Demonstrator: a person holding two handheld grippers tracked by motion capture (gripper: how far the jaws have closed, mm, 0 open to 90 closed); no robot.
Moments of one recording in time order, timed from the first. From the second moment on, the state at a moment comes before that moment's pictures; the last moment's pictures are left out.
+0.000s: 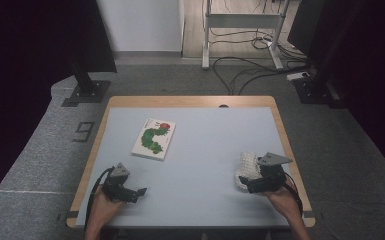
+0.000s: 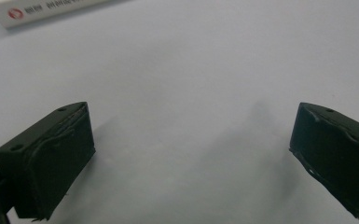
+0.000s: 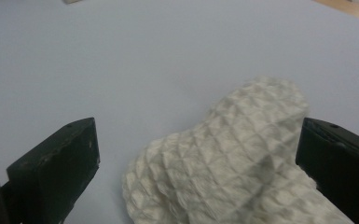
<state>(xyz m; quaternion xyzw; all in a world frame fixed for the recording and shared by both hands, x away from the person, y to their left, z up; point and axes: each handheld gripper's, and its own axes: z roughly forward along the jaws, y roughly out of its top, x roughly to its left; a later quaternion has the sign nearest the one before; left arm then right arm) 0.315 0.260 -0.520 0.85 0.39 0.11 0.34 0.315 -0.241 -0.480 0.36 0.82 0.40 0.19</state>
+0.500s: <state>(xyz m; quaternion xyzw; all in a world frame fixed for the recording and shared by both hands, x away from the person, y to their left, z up) 0.358 0.267 -0.496 0.85 0.36 0.13 0.37 0.321 -0.220 -0.482 0.34 0.83 0.41 0.18</state>
